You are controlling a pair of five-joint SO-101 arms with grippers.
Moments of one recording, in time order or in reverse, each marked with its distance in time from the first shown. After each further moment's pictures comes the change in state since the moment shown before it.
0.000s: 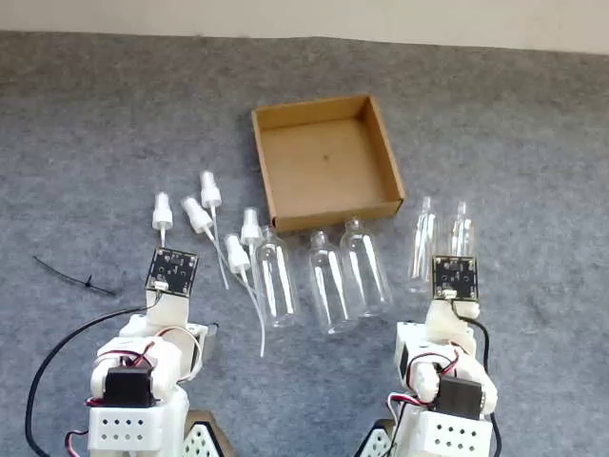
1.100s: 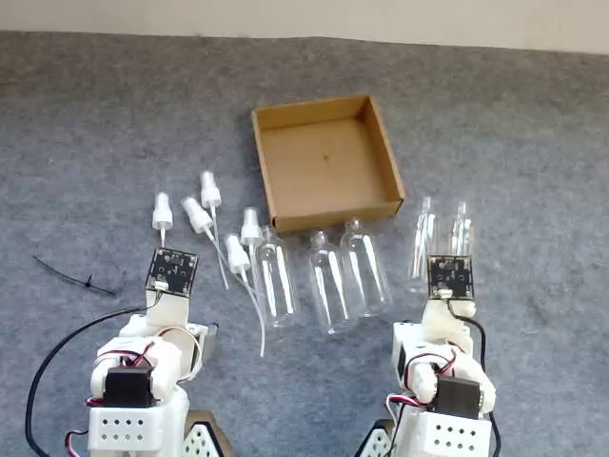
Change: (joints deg) left arm 0.0 0.0 0.0 0.0 0.0; right arm -1.7 0.0 0.0 0.0 0.0
